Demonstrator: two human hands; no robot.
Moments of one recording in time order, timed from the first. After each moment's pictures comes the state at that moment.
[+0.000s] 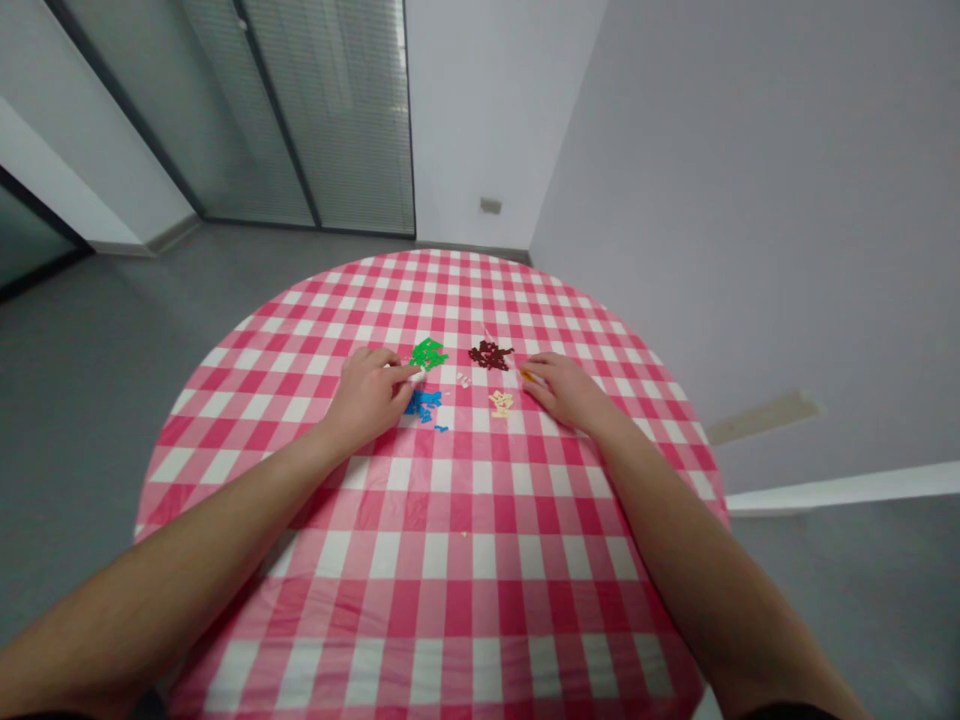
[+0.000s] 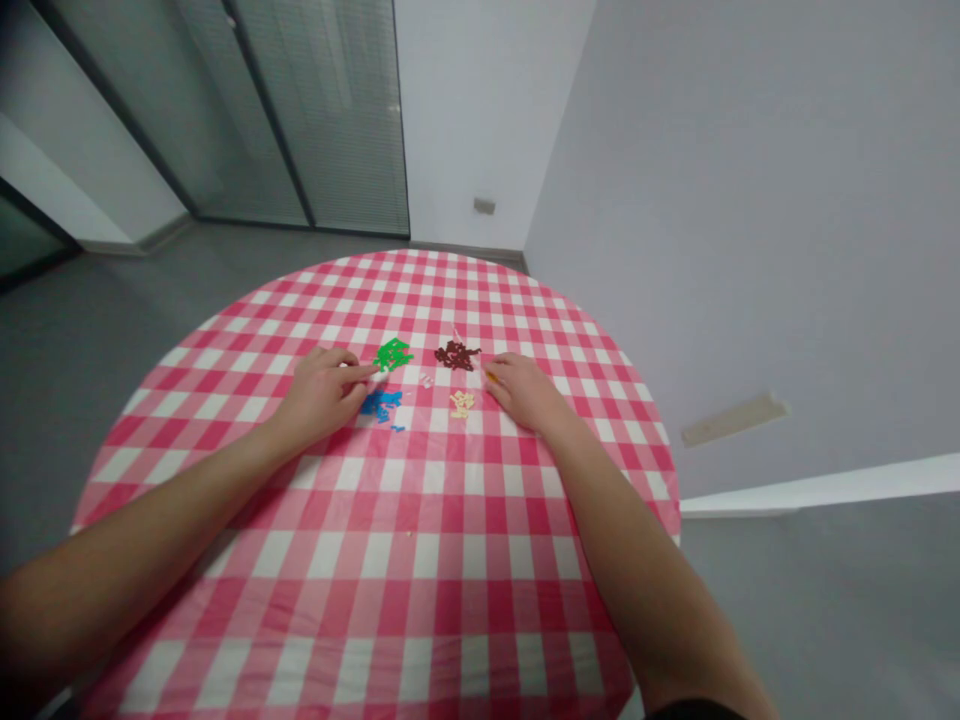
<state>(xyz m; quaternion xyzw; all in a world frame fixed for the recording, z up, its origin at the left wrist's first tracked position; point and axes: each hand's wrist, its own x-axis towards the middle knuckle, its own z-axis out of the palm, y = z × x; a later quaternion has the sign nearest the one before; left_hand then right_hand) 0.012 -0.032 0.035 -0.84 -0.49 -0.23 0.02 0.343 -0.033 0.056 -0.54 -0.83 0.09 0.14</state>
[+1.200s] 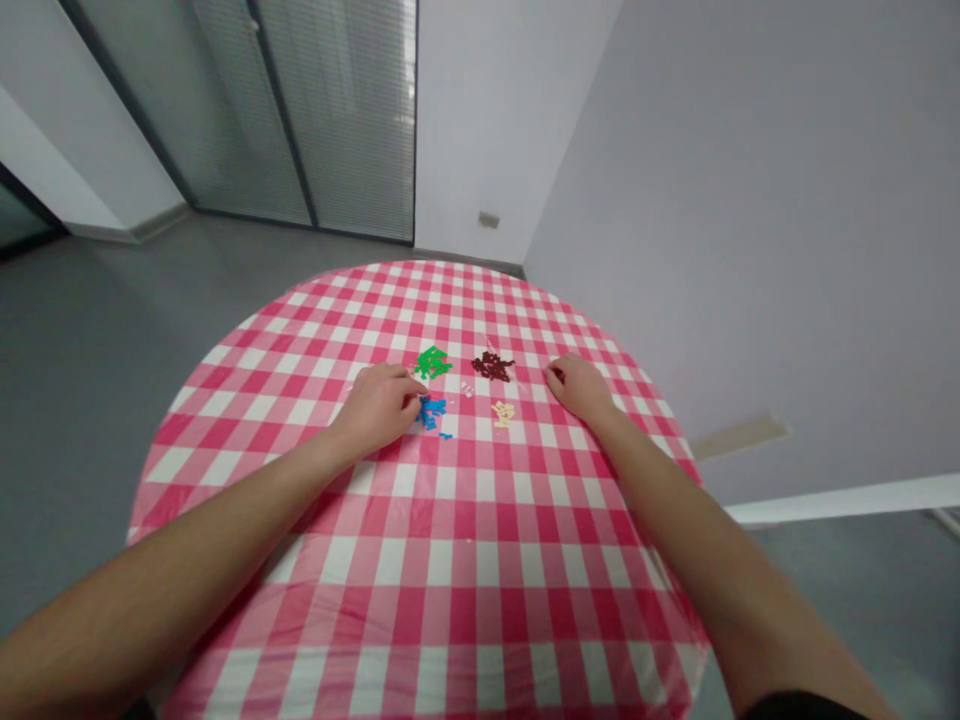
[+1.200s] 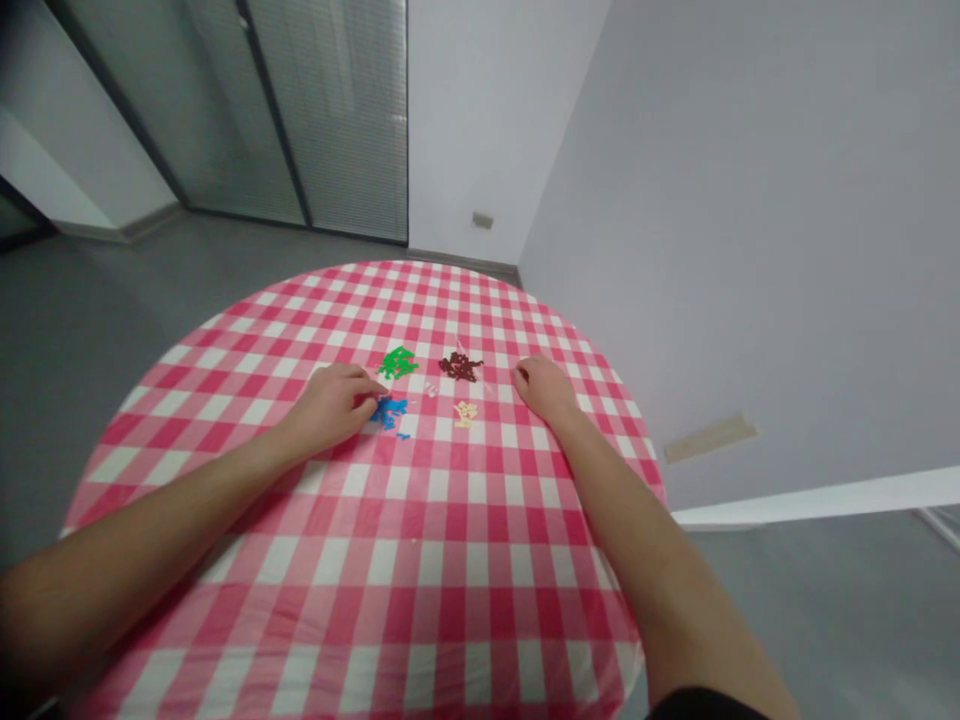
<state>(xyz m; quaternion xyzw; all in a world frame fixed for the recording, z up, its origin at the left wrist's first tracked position) 0.015 -0.034 0.036 -0.85 -0.48 -0.22 -0.07 0.378 0.008 0.030 -0.64 -0.77 -0.05 0.08</state>
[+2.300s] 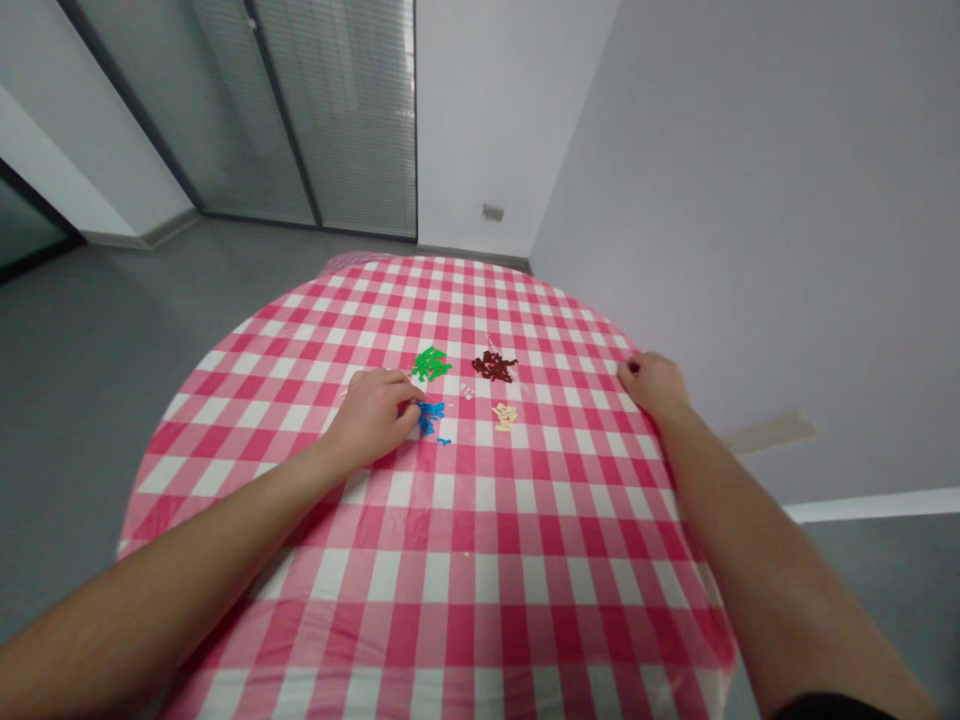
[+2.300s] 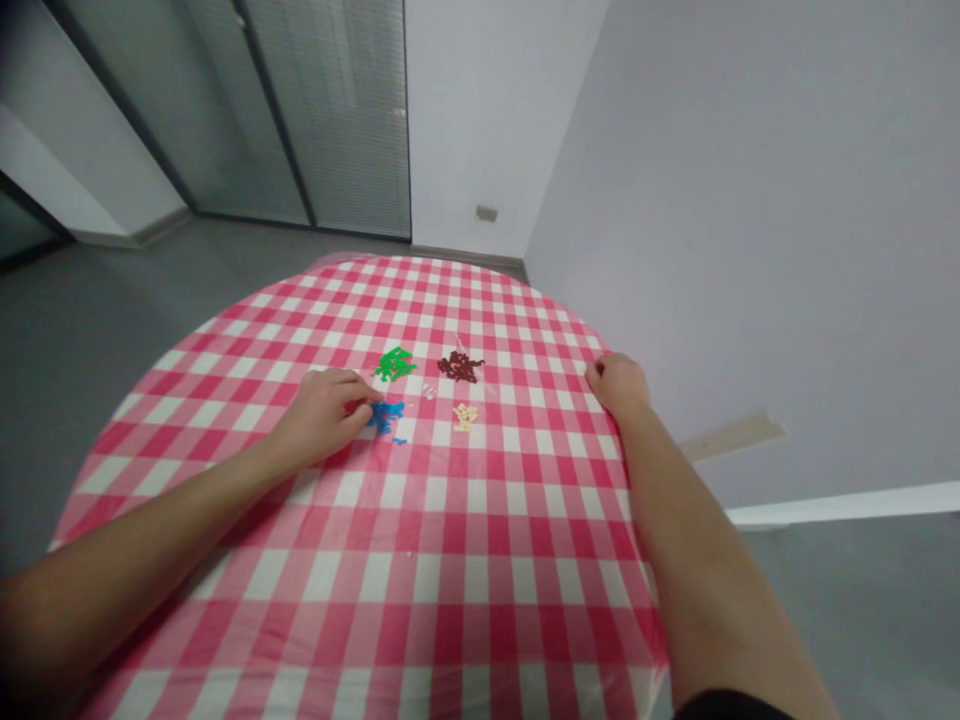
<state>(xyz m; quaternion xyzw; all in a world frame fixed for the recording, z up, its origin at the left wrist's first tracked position) 0.017 -0.044 0.042 -0.84 -0.48 -0.24 -0.08 0.495 0.020 0.024 -0.76 -0.64 -0.11 0.03</state>
